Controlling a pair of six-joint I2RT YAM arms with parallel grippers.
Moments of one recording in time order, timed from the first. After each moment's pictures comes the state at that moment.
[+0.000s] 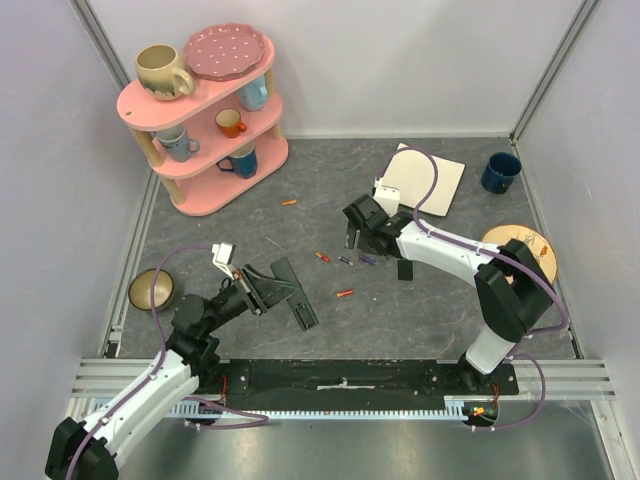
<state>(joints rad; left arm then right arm) -0.54 0.45 0.05 0.66 0.49 -1.20 0.72 1.68 1.15 -0.52 0.47 0.82</state>
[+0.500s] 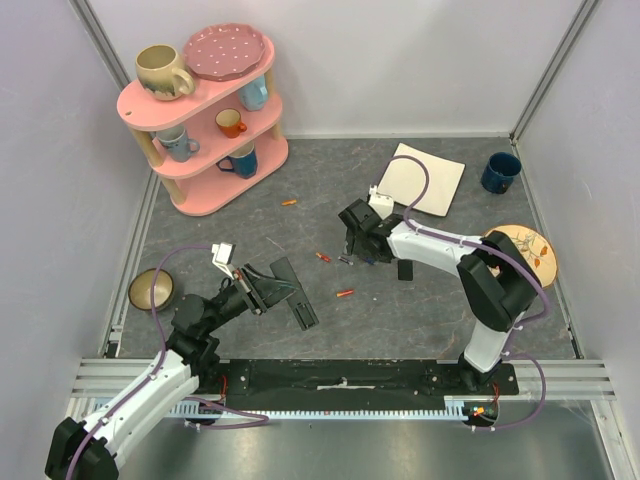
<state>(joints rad) -0.54 0.45 0.05 0.66 0.49 -1.20 0.72 1.76 1.15 -0.49 0.40 0.84</state>
